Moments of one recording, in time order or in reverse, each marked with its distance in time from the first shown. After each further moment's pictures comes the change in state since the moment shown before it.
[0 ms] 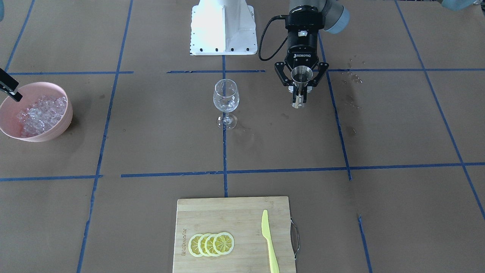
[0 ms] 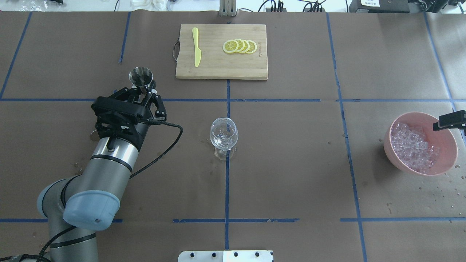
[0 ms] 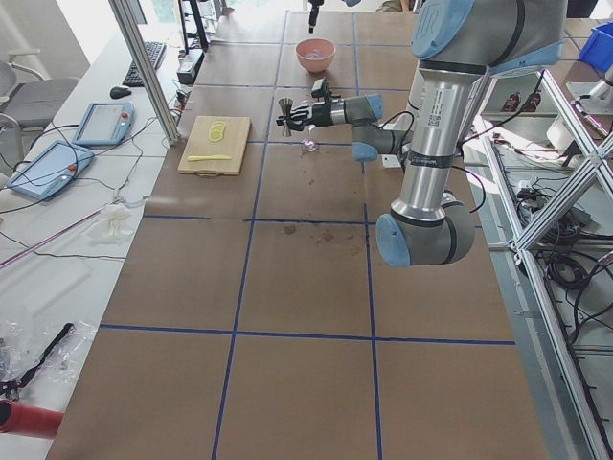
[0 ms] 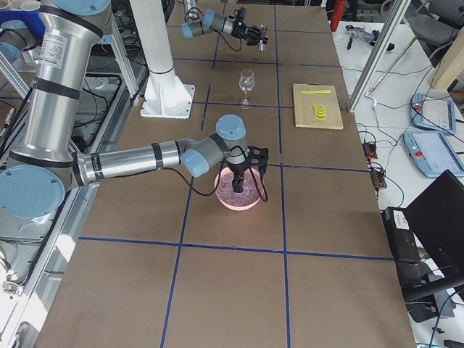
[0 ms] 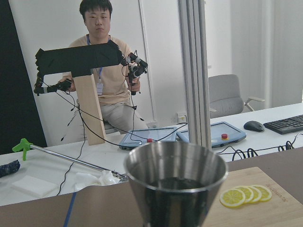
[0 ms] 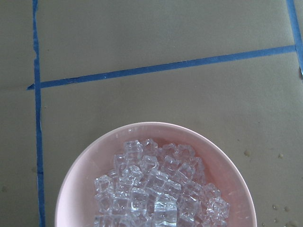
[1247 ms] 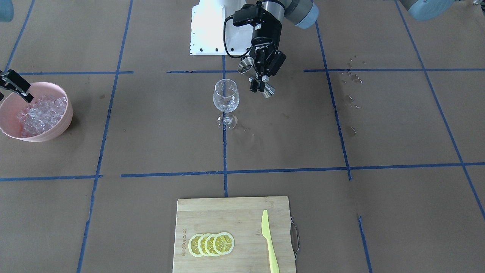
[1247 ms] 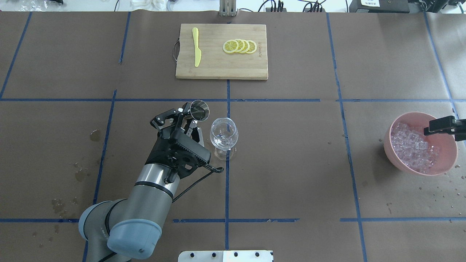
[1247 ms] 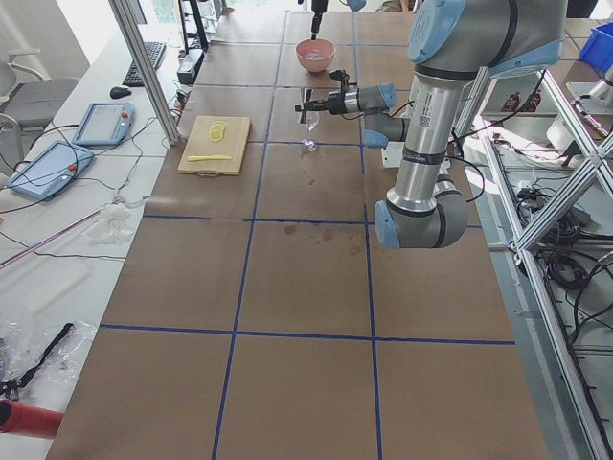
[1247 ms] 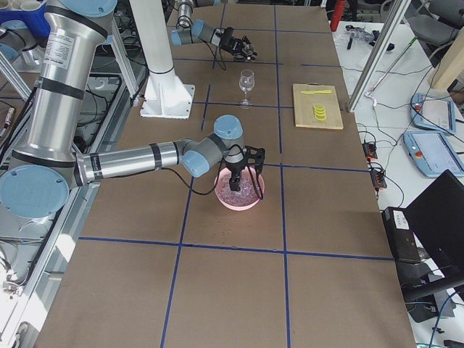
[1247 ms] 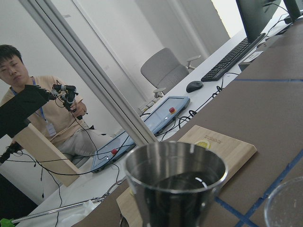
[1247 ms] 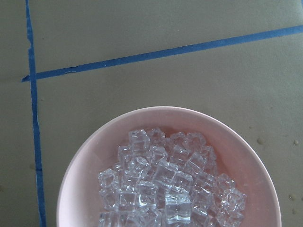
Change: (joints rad) left arm 0.120 -0.148 0.088 0.018 0.036 0.557; right arm -0.053 -0.004 -0.003 0.042 -0.029 0.076
